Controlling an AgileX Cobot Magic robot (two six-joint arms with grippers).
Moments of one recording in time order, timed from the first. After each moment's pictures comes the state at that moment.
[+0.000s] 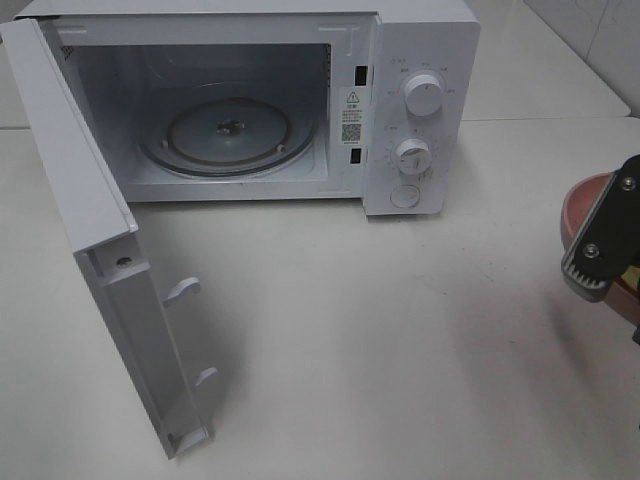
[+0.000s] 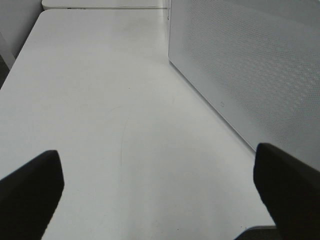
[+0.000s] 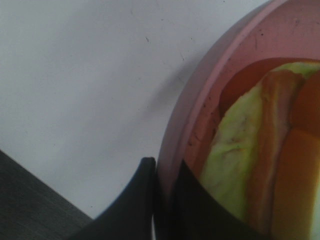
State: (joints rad) left arm 0.05 0.00 -0.52 -0.09 1.08 0.06; right arm 0.69 1.02 -0.55 -0.50 0.87 0.08
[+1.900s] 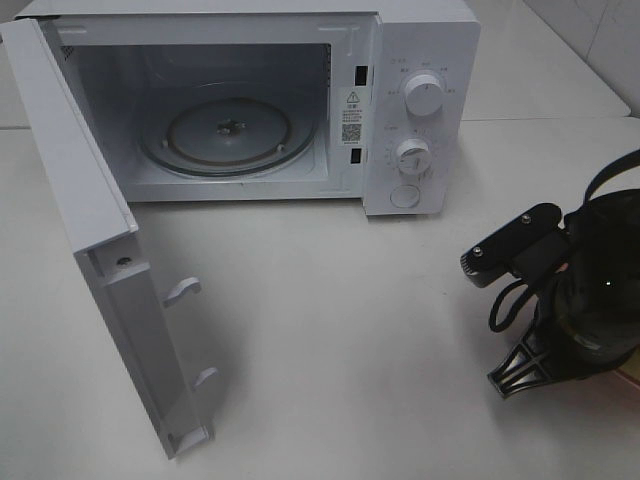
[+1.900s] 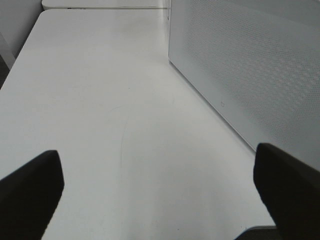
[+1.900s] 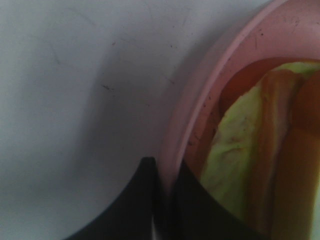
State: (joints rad) left arm 0.05 0.00 -0.52 -0.09 1.08 0.06; right arm 0.66 1.62 -0.55 -0.92 0.61 1.00
